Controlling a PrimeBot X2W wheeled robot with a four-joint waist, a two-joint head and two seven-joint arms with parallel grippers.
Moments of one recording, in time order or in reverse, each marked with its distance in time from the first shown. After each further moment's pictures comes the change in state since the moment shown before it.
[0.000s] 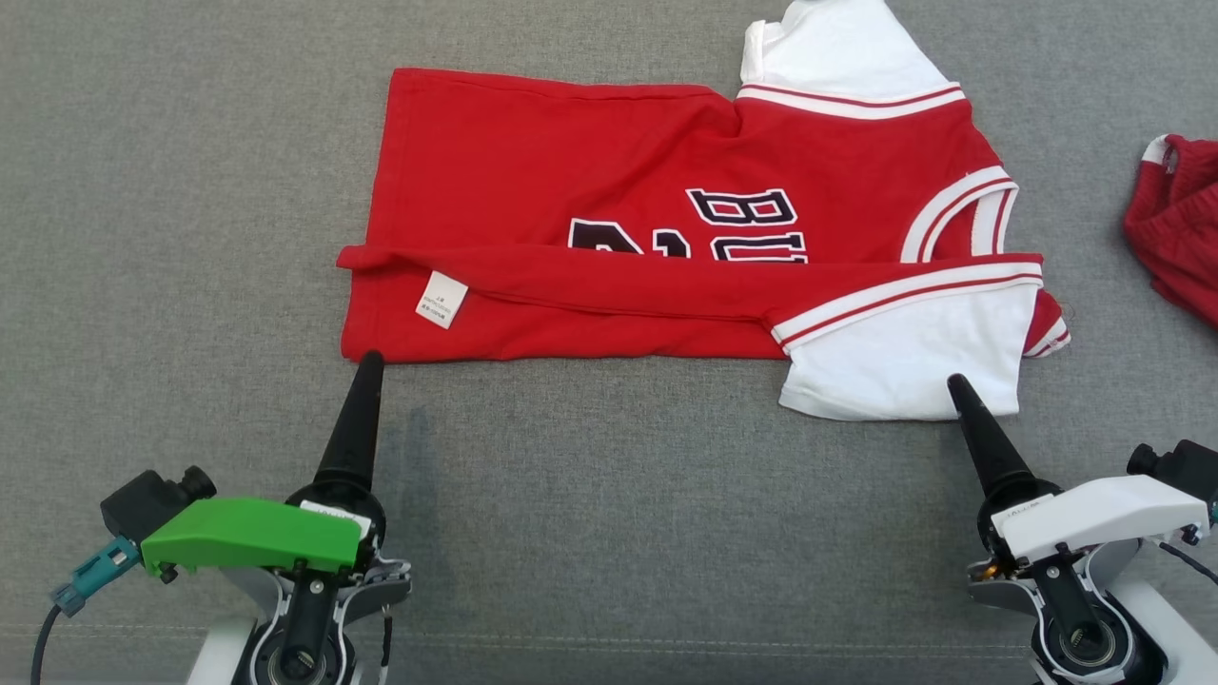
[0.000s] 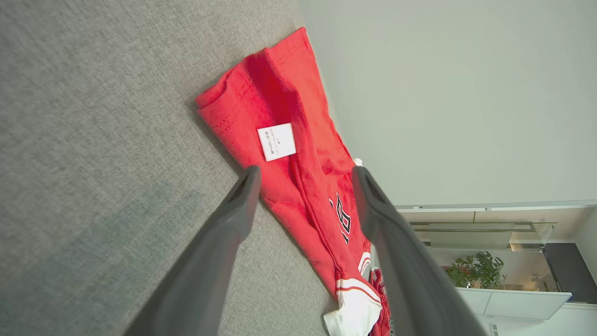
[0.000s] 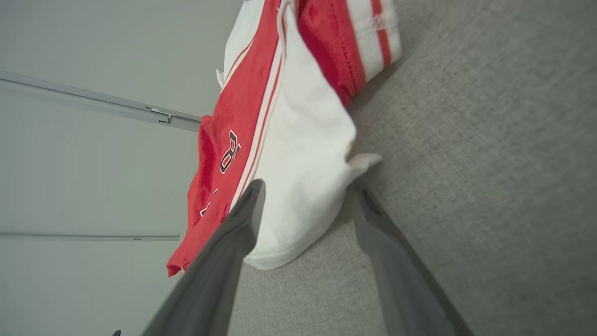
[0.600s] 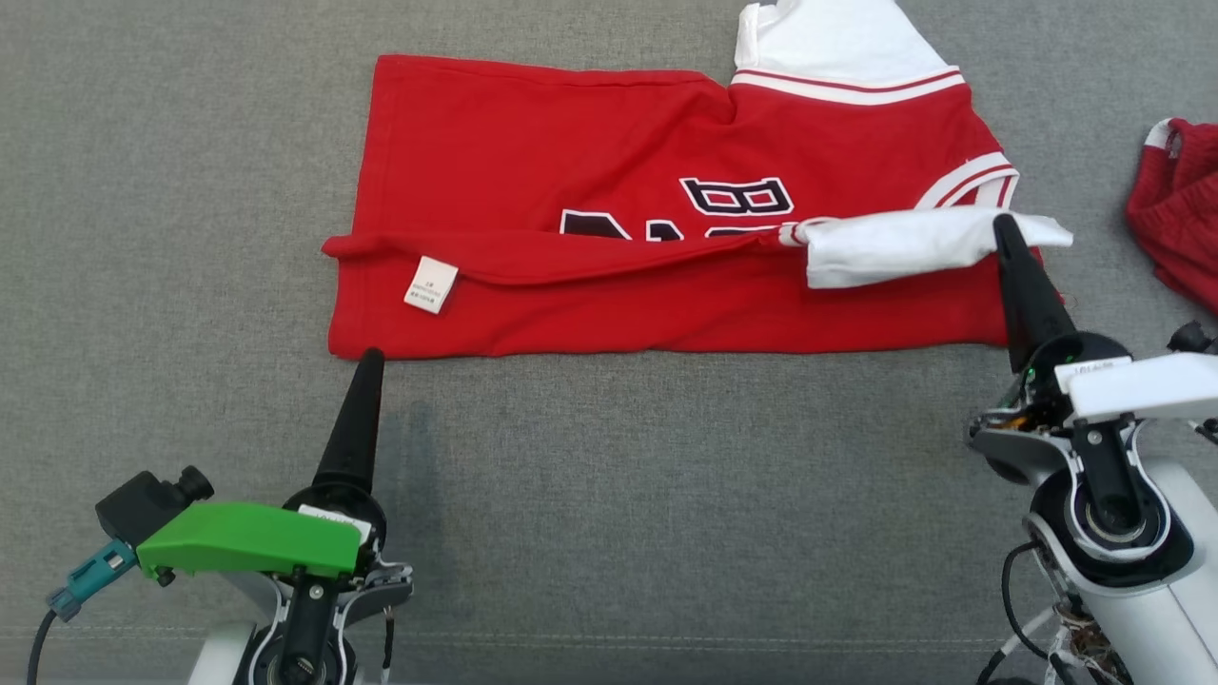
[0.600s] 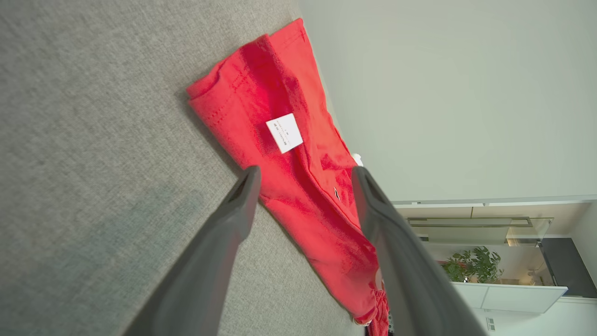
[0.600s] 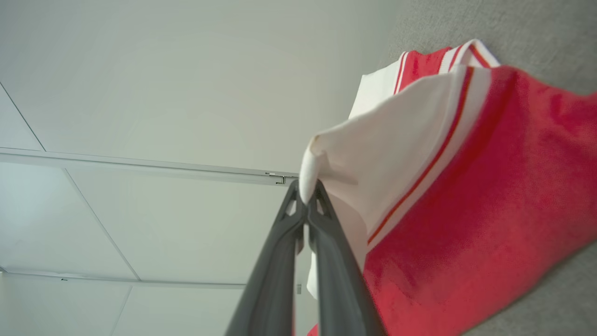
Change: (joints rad) left arm 0.017 -0.002 0.007 -0.043 0.011 0.000 -0.003; right arm -0.152 0.117 -0.131 -0.101 0.184 0.072 -0.007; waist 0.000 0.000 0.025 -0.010
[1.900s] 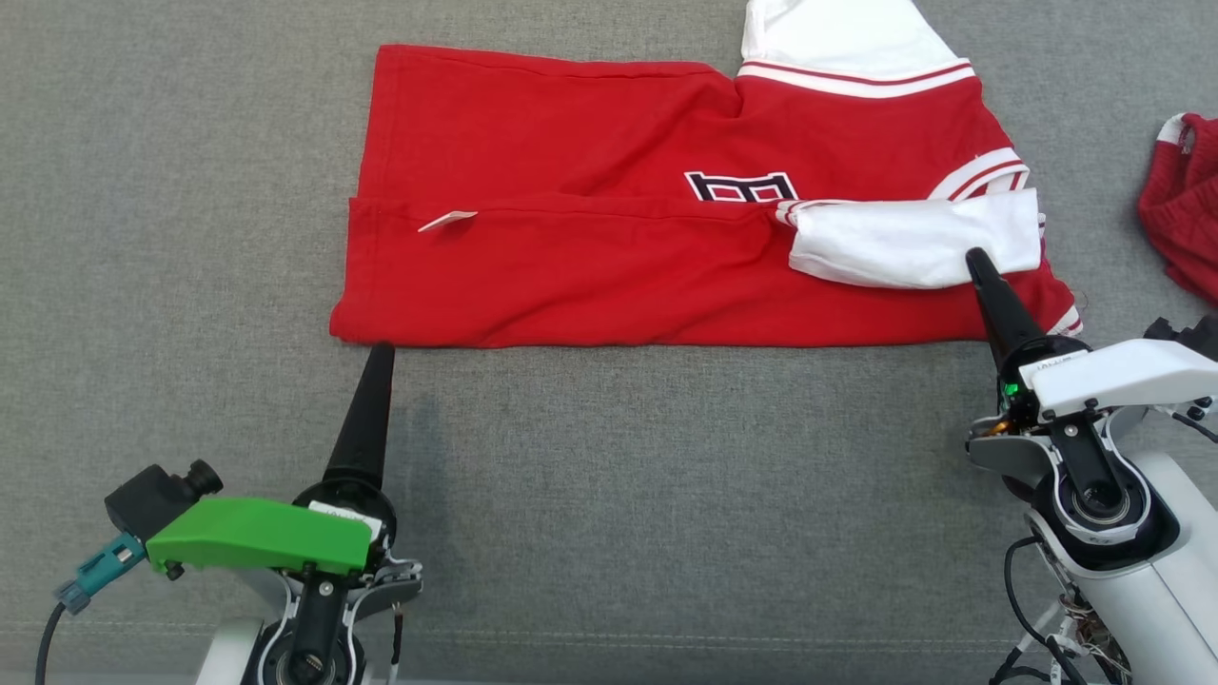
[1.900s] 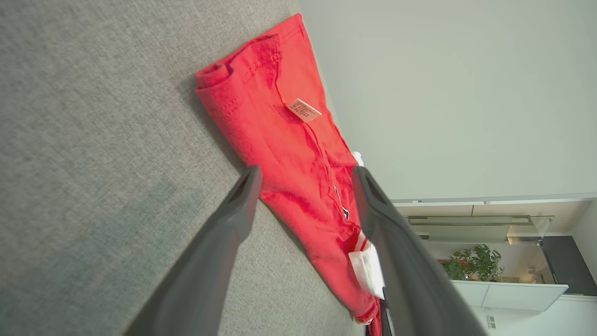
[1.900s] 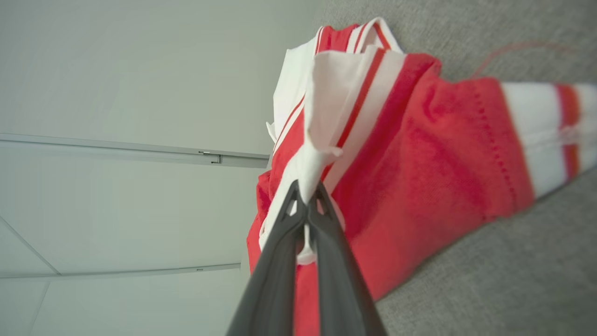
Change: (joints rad) left arm -0.003 -0.024 0.003 -0.011 0.030 0.000 0.017; right arm -0.076 -0.053 0.051 0.172 -0.020 -0.064 0.072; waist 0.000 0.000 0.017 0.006
